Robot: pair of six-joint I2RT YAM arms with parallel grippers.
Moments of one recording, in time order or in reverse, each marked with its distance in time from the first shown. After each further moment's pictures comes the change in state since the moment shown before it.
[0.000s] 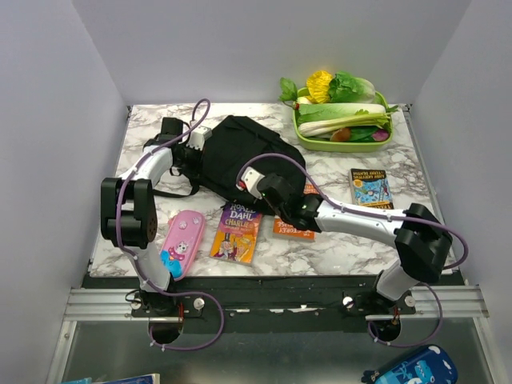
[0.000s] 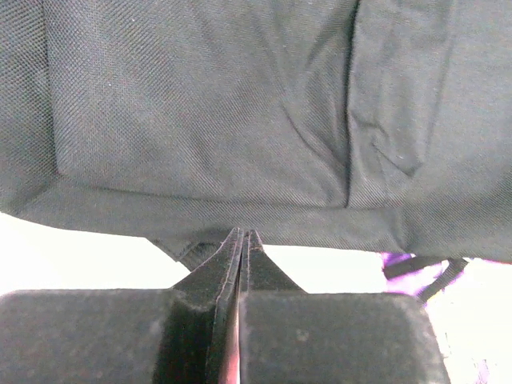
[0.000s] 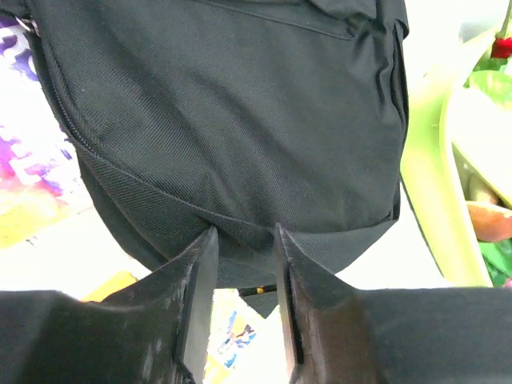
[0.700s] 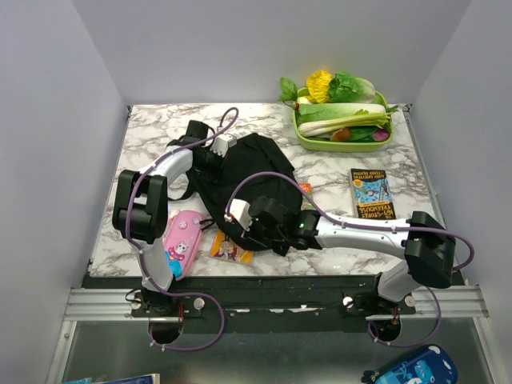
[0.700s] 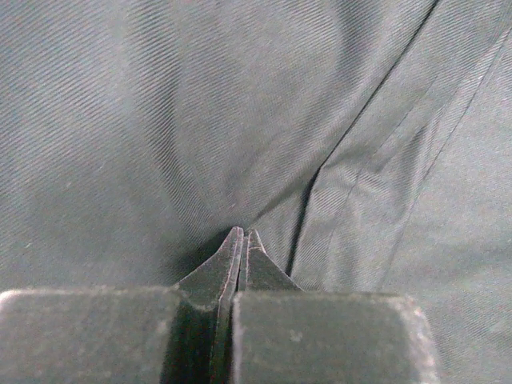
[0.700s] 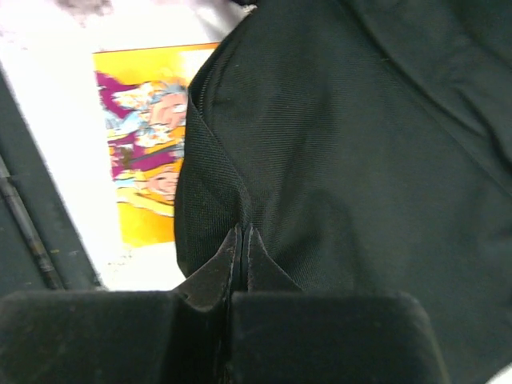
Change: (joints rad) left arm -0.164 0.055 0.020 -0.001 0.022 0.058; right arm 0.155 -0.046 -0.035 -0.067 -0.442 0.194
